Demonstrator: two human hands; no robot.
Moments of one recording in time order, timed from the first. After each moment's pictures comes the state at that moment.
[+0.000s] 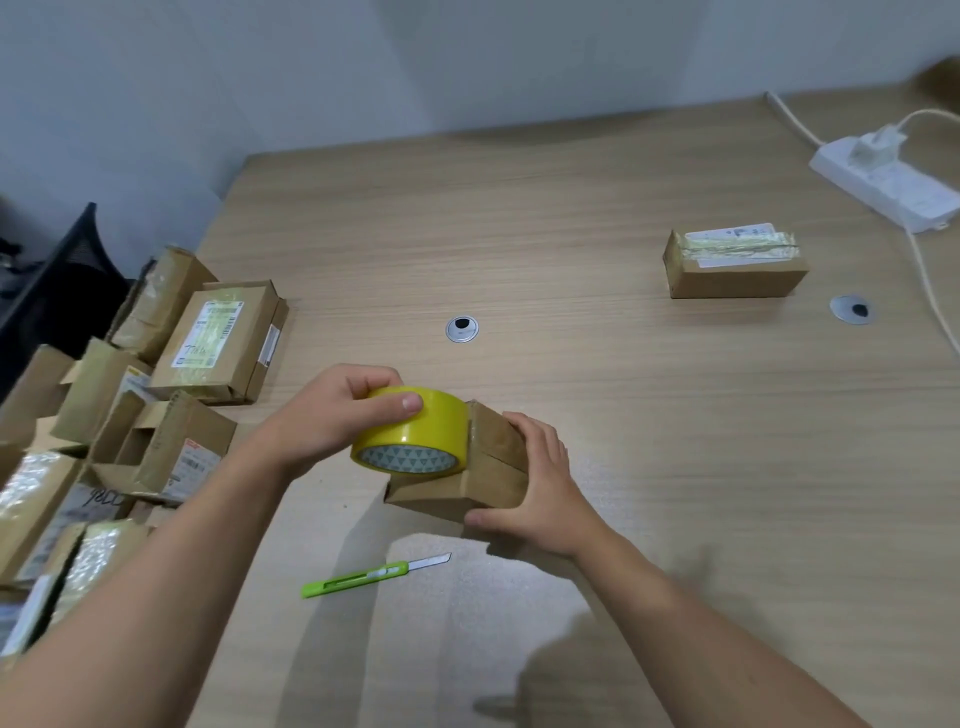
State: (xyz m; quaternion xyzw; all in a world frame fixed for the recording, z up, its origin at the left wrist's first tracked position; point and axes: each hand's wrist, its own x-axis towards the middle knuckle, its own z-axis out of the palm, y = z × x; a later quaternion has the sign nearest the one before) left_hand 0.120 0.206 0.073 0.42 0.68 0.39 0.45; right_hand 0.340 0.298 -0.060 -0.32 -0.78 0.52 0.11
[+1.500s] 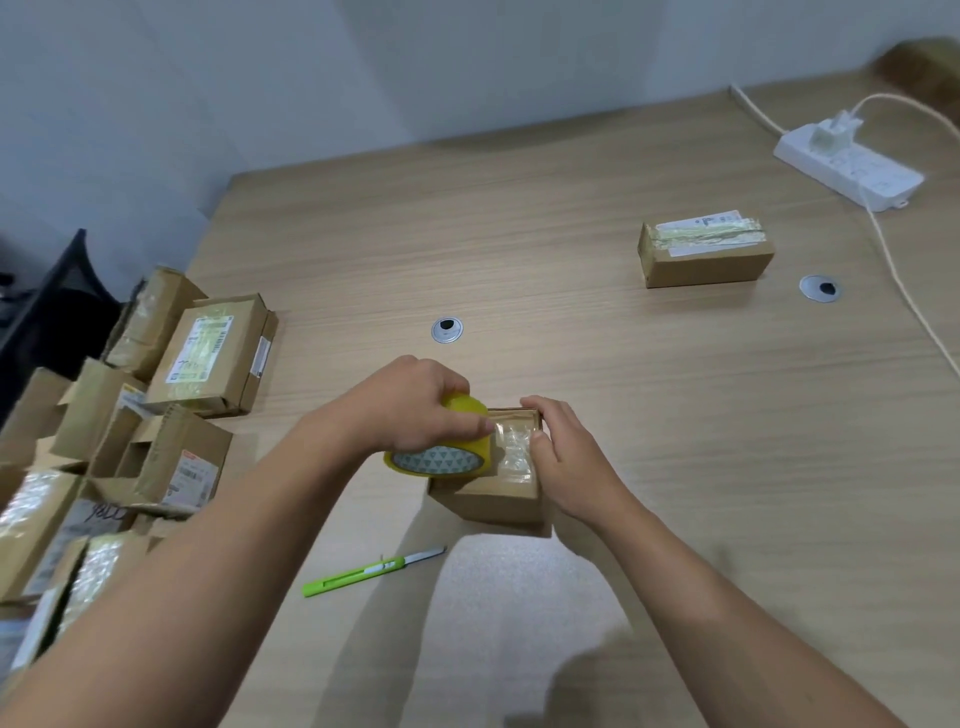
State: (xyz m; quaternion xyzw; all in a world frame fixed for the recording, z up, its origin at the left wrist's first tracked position) left_hand 0.184 0.259 0.096 0.58 0.77 -0.01 0.25; right_hand 0.367 0.319 -0.027 -0.37 -0.75 0.52 0.16
